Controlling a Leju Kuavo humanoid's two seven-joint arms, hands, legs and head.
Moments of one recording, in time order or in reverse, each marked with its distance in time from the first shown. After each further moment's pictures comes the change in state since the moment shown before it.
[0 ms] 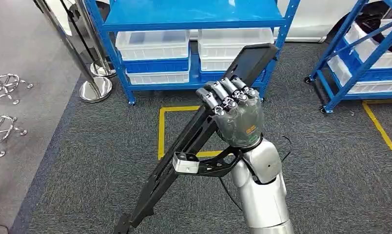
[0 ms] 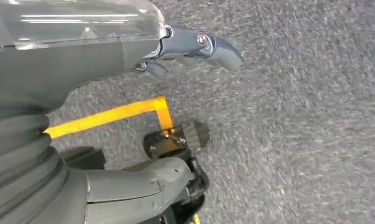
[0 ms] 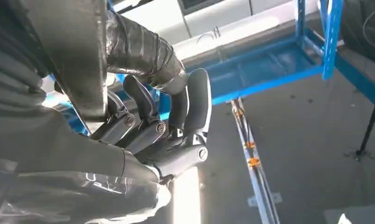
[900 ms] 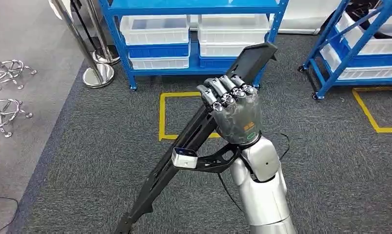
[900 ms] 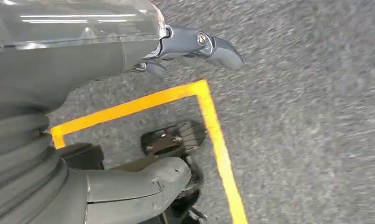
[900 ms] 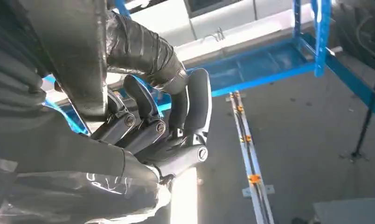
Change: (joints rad) left arm 0.000 -0.007 -0.009 0.002 -0.010 0.002 -0.002; right arm -0.018 -0.032 0.033 0.022 0.035 0.000 0.091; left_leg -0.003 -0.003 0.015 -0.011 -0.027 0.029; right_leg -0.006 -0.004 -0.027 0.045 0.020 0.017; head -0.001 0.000
